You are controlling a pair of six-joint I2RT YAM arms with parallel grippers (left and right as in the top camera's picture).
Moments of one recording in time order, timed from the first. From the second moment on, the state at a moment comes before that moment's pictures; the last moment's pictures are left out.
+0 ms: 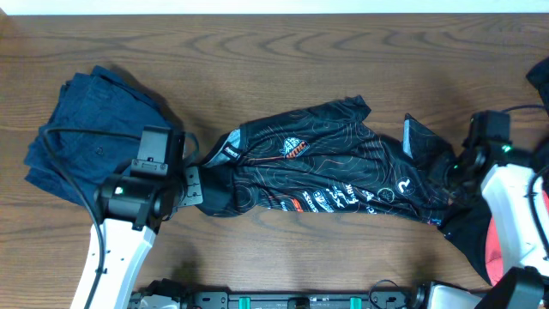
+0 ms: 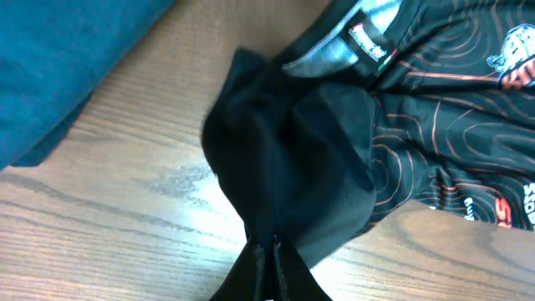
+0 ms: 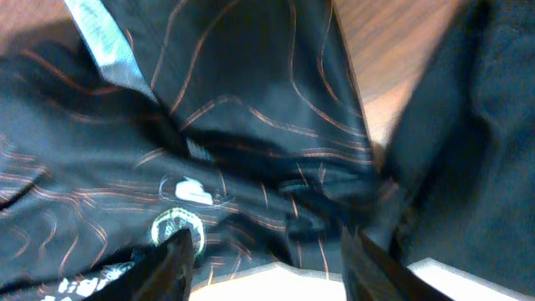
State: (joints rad) left arm -0.19 1.09 1.00 -1.13 -0.08 -0.33; right arm -0.22 1.40 0.88 -0.88 -0.04 0.46
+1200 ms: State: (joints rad) left arm -0.13 1.11 1.05 -0.01 -0.10 -0.26; right arm -0.29 1.50 1.63 -0.59 -0.09 0.46
